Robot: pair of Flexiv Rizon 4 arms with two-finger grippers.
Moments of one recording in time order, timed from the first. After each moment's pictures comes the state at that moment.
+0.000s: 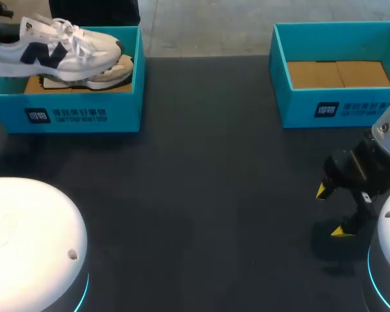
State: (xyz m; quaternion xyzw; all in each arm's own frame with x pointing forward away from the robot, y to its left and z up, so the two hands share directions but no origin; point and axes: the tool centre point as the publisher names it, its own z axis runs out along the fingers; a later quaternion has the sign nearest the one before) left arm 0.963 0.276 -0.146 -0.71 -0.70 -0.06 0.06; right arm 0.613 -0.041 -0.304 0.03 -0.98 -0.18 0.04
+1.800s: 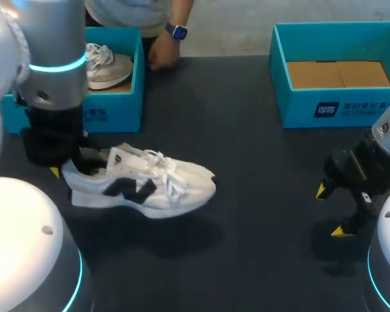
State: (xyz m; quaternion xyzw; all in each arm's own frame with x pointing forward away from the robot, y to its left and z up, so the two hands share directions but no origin) left arm 0.685 0.074 -0.239 -0.75 -0.66 -0.03 0.09; right arm 0.613 -0.041 -0.304 0.03 -0.98 -0.18 0.04
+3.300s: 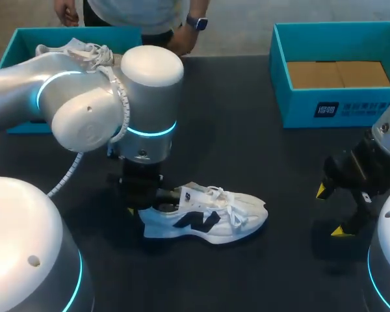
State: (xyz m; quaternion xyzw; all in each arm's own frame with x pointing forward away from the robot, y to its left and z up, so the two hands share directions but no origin) left arm 0.685 -0.044 -0.379 -0.72 -0.68 -0.02 0.10; right arm 0.613 -0.041 -0.304 0.03 -0.98 -0.18 0.04
